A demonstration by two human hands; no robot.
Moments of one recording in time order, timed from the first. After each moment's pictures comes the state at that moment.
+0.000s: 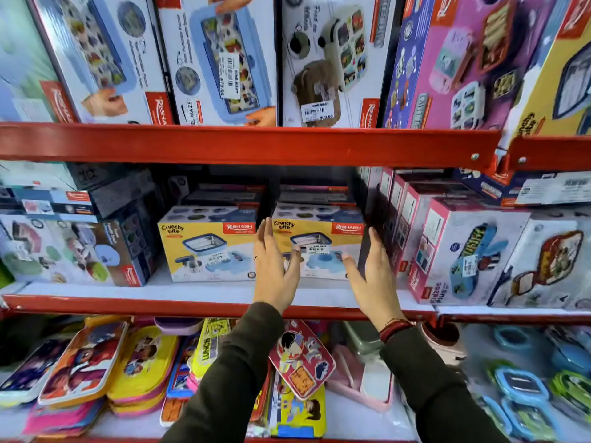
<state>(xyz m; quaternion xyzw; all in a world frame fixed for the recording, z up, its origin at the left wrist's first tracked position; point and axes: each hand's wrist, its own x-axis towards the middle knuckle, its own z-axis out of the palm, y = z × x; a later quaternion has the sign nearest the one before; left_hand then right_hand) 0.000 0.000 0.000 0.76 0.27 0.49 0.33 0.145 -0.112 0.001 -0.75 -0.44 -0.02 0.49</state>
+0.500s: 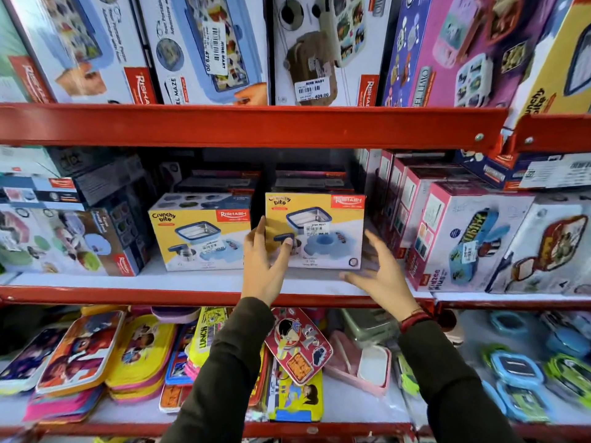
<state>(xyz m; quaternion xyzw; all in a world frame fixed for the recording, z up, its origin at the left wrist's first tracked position) -0.011 0.005 -0.020 0.71 0.33 0.45 0.43 0.172 -0.135 -0.026 -0.71 -0.41 0.18 0.54</state>
